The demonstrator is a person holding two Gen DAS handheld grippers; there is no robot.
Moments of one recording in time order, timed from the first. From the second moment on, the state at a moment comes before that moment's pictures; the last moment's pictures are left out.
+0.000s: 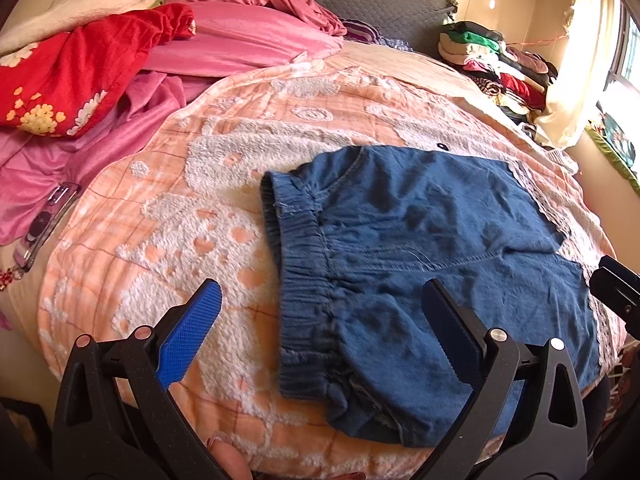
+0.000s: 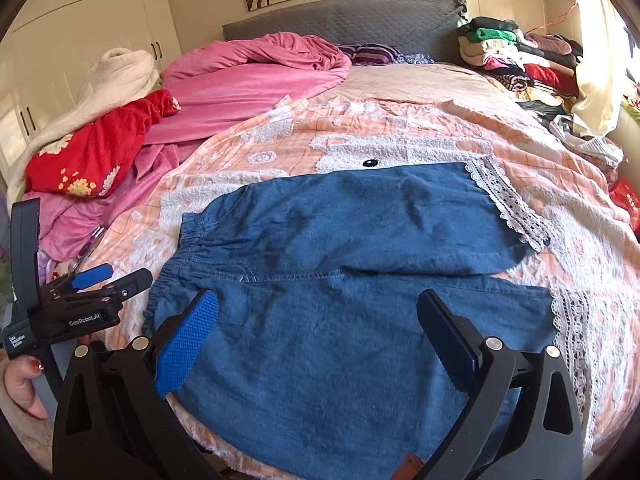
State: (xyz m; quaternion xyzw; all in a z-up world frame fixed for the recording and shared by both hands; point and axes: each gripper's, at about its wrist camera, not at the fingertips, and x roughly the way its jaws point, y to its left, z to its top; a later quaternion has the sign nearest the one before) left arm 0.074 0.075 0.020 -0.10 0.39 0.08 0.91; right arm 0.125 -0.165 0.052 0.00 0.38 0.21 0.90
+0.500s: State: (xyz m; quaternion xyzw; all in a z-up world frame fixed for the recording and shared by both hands) left arm 0.120 0.131 0.009 -0.13 0.40 0.11 0.90; right arm 0.191 -0.139 0.049 -0.03 0.38 0.24 0.89
